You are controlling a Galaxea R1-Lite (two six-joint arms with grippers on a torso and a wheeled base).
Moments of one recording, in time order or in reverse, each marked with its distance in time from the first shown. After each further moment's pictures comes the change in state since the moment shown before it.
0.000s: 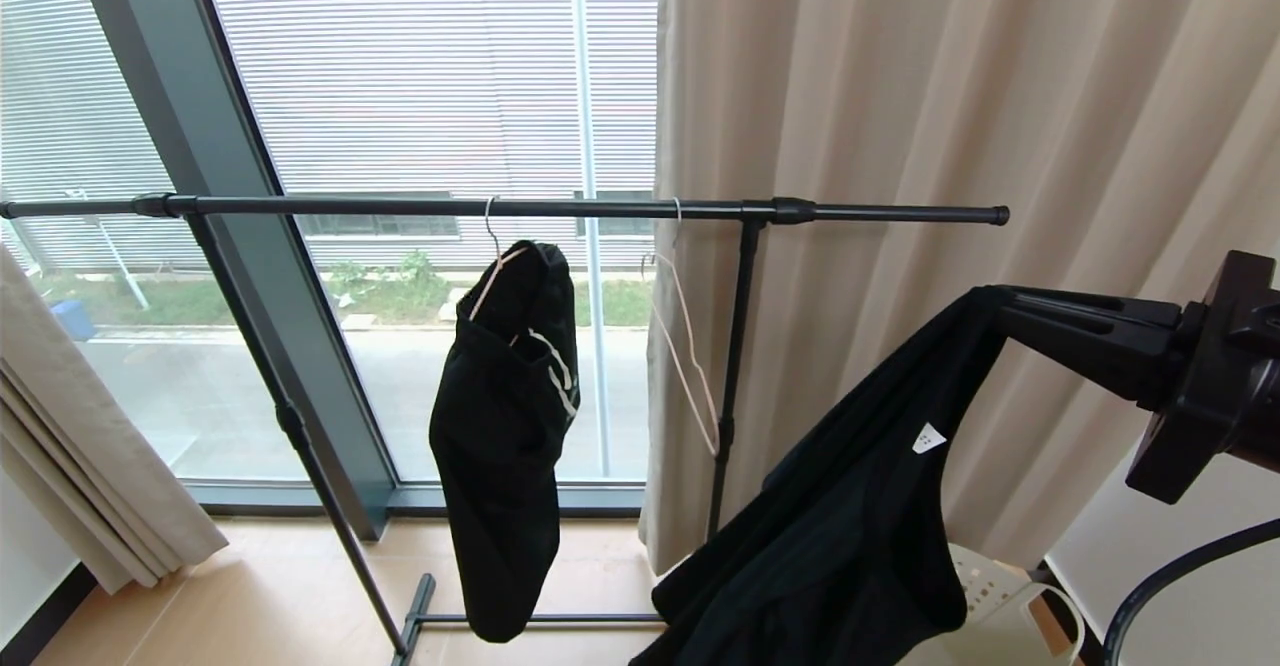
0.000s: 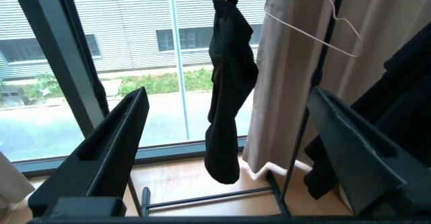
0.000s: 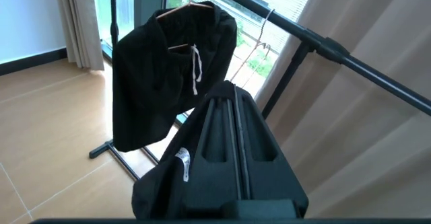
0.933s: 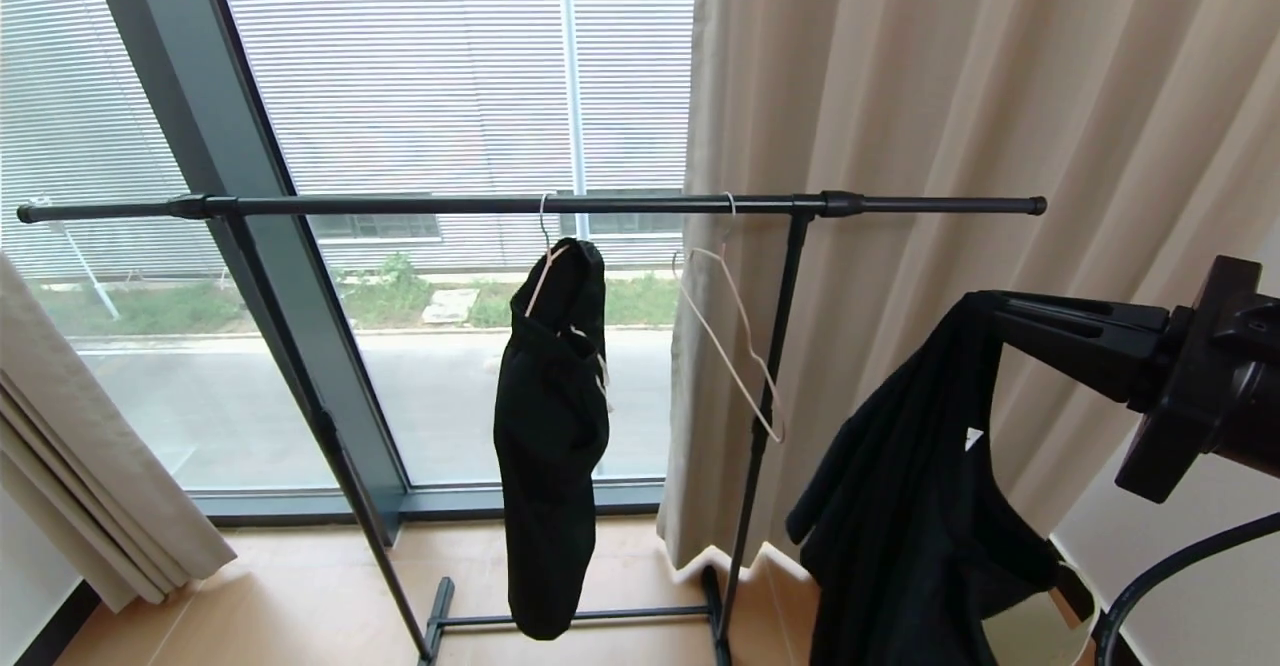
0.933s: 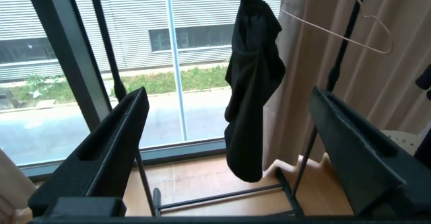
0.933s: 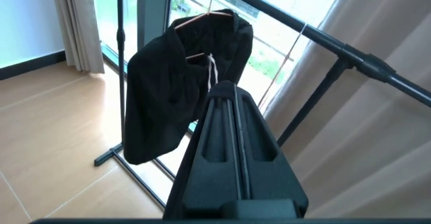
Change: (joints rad) left arm 0.001 0.000 0.000 0.000 0.000 0.000; right arm 0.000 0.006 0.003 0.000 -0.001 0.000
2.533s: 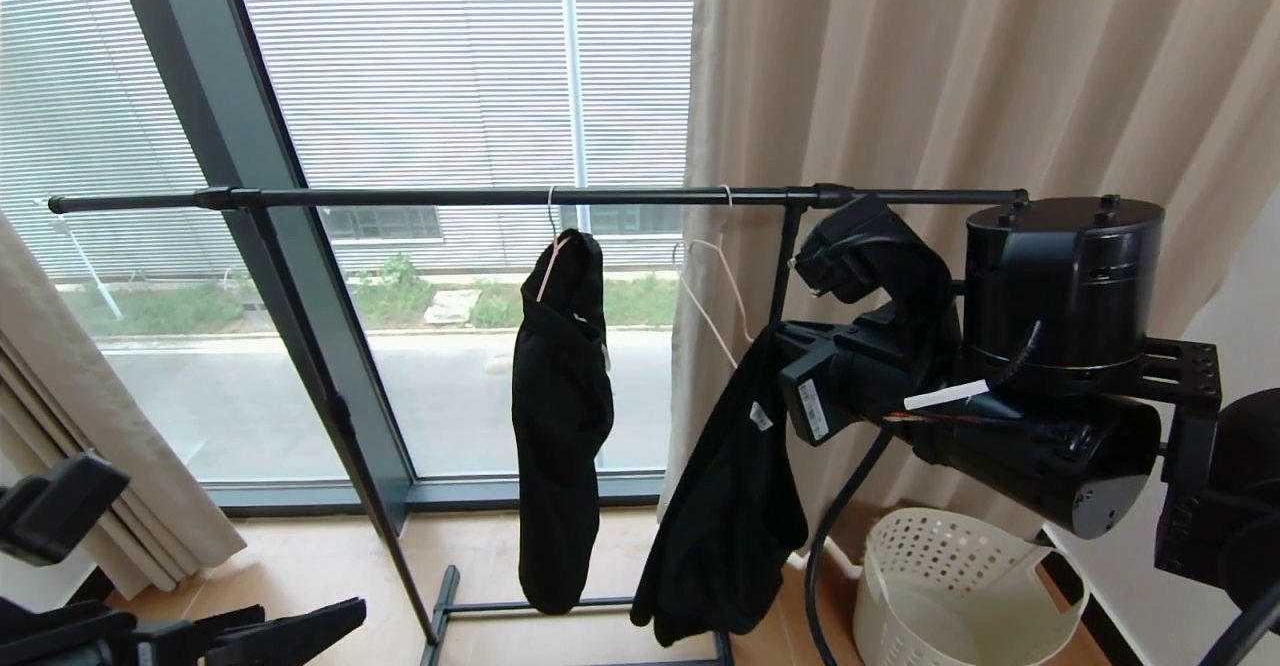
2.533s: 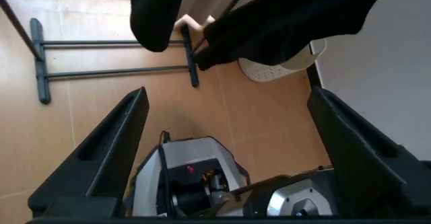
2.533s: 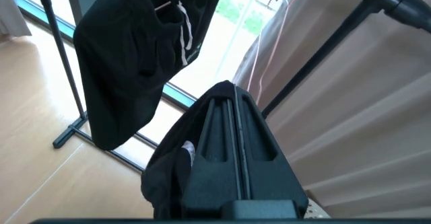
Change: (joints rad) left arm -0.381 1.016 -0.416 0.099 0.005 -0.484; right arm 0.199 0.475 -0.227 -0.038 -0.506 0.062
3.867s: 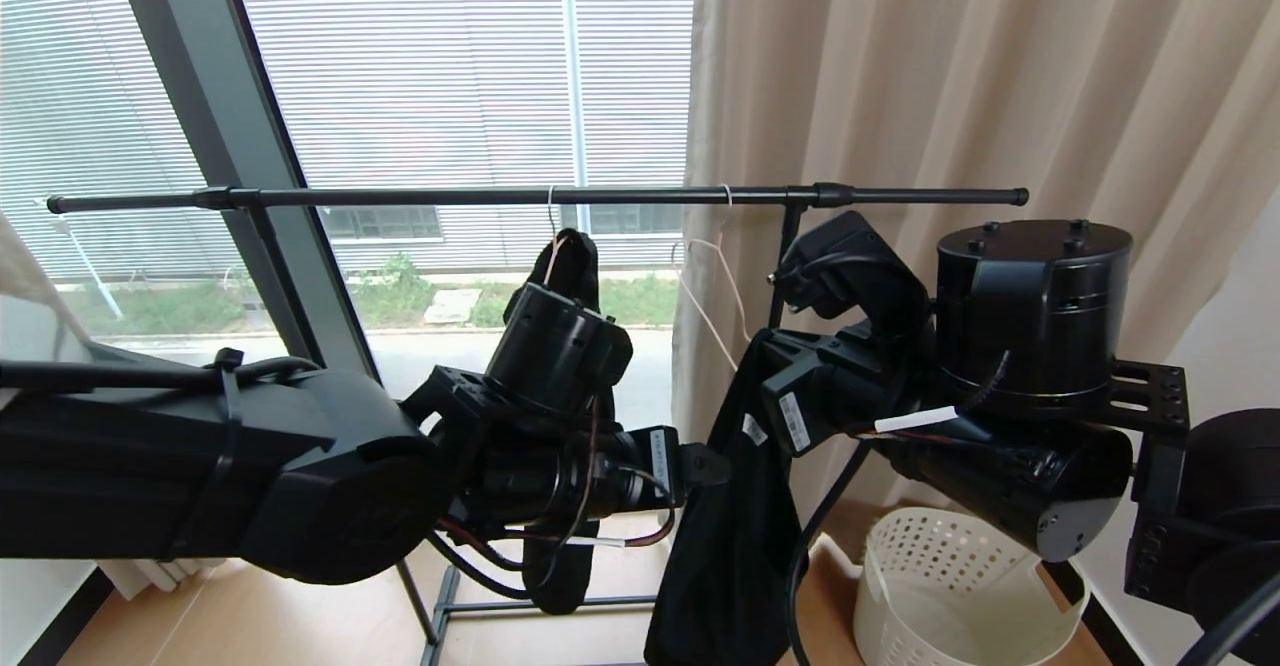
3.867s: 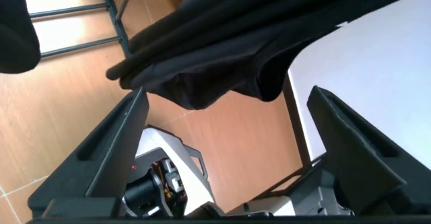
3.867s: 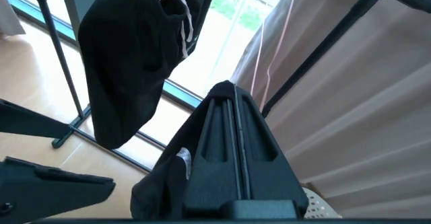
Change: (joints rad) left arm -0.380 0.864 -0.681 -0.097 0.075 -0.172; right arm 0.036 0.031 0.012 -0.050 -0.053 0.003
